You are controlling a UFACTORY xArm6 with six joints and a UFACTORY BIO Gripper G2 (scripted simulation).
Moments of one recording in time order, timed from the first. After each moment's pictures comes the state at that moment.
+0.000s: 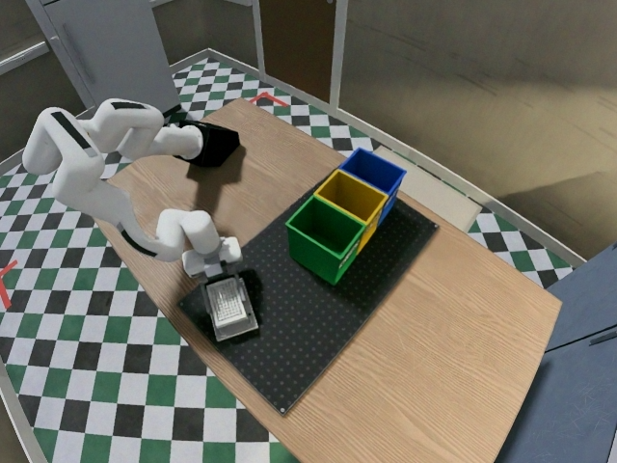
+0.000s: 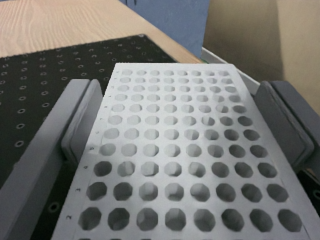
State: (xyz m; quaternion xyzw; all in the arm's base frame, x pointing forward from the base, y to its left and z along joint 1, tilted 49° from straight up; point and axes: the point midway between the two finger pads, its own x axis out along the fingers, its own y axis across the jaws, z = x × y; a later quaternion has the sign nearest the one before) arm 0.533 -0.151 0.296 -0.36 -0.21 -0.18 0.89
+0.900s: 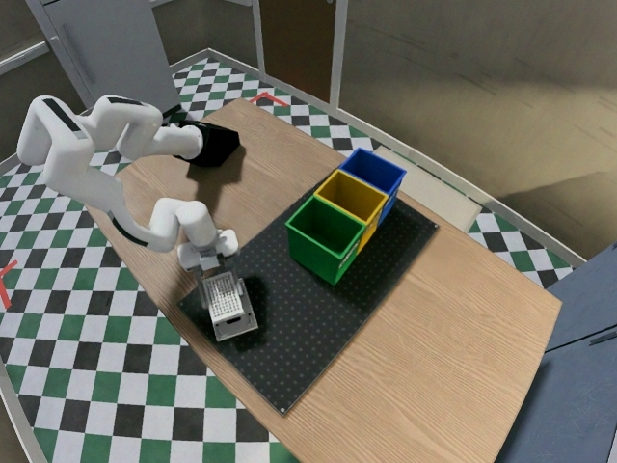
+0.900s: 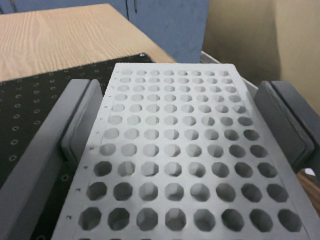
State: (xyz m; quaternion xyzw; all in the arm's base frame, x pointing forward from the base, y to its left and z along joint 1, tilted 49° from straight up) arm 0.523 -0.122 0.322 -0.36 -0.21 -0.18 0.89
